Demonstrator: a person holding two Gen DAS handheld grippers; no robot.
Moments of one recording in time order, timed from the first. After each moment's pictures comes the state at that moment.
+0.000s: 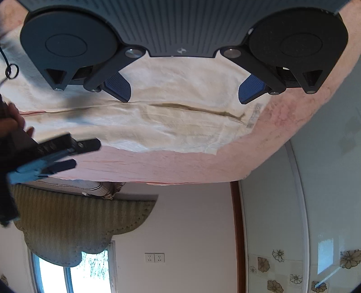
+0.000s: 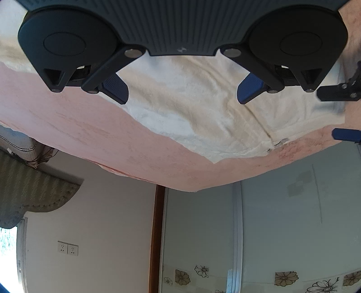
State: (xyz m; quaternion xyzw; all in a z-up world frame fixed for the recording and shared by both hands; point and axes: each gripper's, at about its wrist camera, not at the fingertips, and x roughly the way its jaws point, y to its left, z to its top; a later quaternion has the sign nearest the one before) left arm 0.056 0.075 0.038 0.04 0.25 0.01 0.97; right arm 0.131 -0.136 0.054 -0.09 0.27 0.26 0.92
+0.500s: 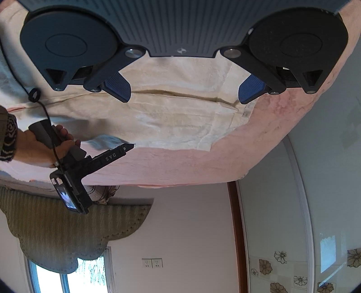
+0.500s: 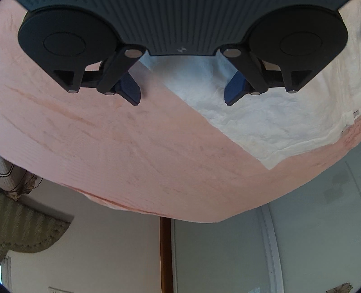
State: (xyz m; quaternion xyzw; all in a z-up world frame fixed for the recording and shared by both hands) left arm 0.104 0.091 0.032 0.06 0.27 0.01 0.96; right arm 0.334 -0.110 -0.012 -0.06 0.38 0.25 0.89
